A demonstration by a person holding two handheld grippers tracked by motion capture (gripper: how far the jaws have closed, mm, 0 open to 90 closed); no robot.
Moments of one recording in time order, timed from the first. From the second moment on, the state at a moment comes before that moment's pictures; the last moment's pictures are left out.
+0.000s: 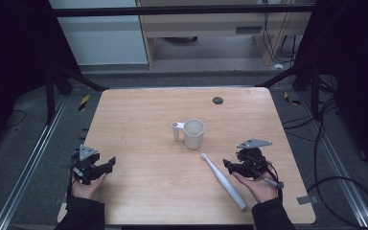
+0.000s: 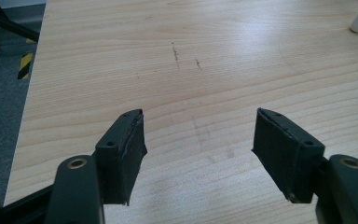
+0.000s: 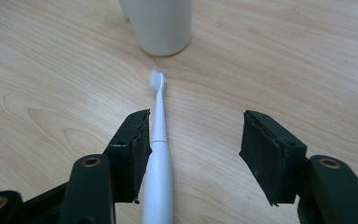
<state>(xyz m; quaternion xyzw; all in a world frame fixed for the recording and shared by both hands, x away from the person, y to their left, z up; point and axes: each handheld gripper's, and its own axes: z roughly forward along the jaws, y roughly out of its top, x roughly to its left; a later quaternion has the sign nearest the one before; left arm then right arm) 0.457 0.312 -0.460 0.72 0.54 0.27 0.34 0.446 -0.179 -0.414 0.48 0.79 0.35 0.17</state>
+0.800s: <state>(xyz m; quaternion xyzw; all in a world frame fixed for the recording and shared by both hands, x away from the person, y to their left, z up) 0.457 0.310 -0.460 0.72 0.54 0.27 0.34 0.447 -0.168 -0.438 0.48 0.82 0.30 0.13</state>
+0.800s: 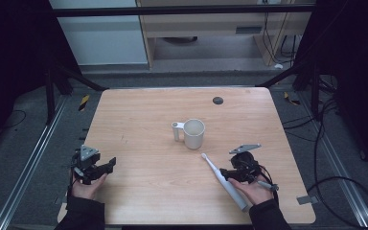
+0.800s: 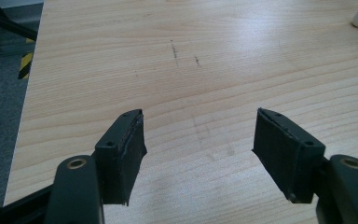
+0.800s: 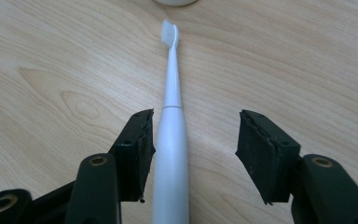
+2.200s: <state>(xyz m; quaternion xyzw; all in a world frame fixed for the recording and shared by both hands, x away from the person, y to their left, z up) 0.458 0.309 -0.461 0.73 0.53 0.27 0.33 0.453 -0.156 -0.464 0.47 0.84 0.24 0.08</state>
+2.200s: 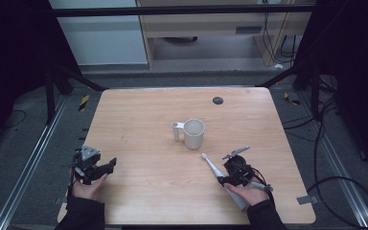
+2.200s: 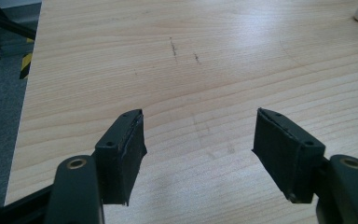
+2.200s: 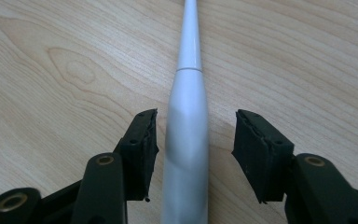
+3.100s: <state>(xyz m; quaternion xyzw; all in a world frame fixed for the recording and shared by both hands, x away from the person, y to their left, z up) 0.459 0.309 -0.462 0.73 0.53 0.26 0.33 0.465 -0.143 -0.474 0.47 0.86 0.20 0.07</state>
